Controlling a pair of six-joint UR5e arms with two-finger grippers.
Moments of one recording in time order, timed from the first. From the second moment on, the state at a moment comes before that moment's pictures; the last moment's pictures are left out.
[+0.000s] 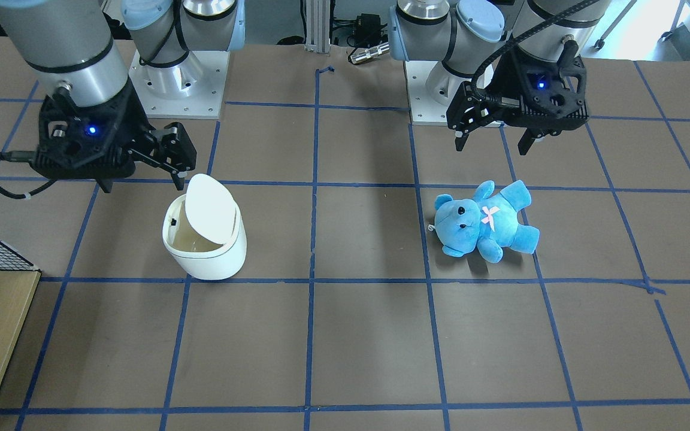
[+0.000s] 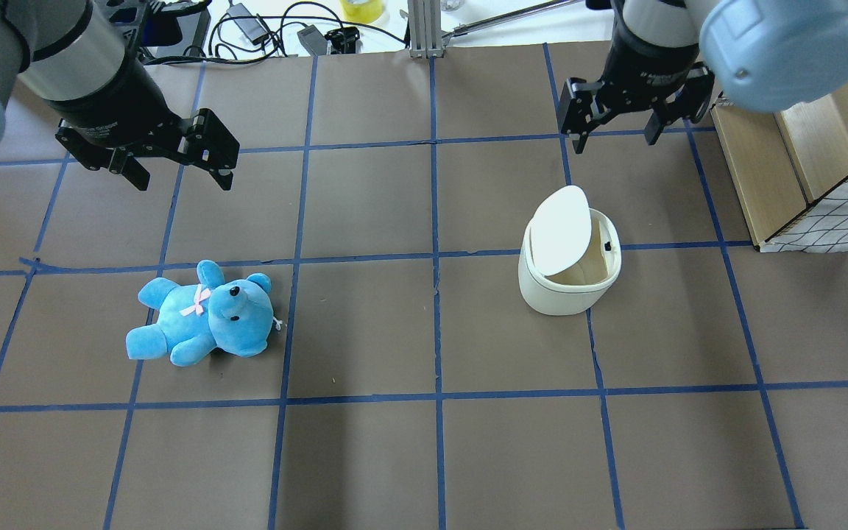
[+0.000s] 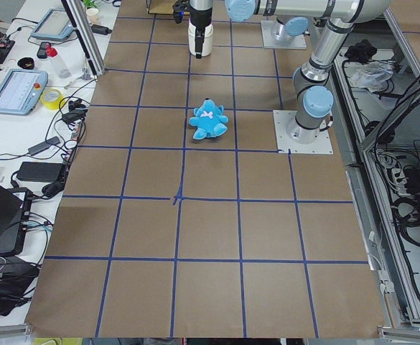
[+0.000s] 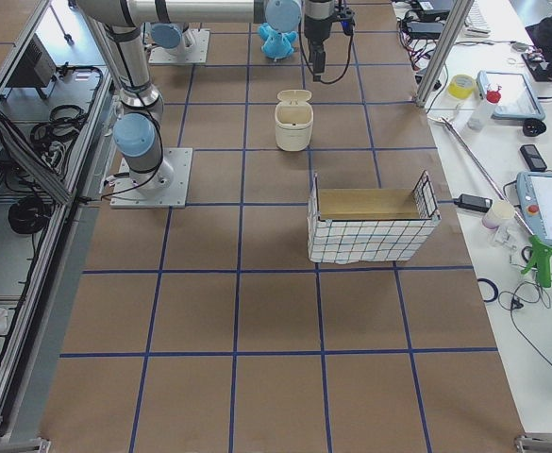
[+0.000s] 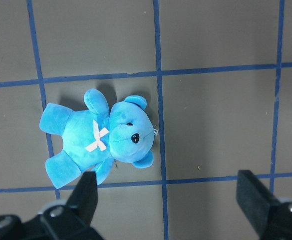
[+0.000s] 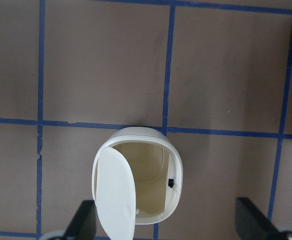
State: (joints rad) left arm -1.54 -1.52 -1.60 -1.55 1.57 0.07; right arm 1.62 -1.46 1.41 -1.60 -1.59 -0.02
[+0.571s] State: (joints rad) left arm -1.54 -1.52 -1.60 -1.55 1.57 0.07; right arm 1.62 -1.45 1.35 -1.58 -1.58 -0.02
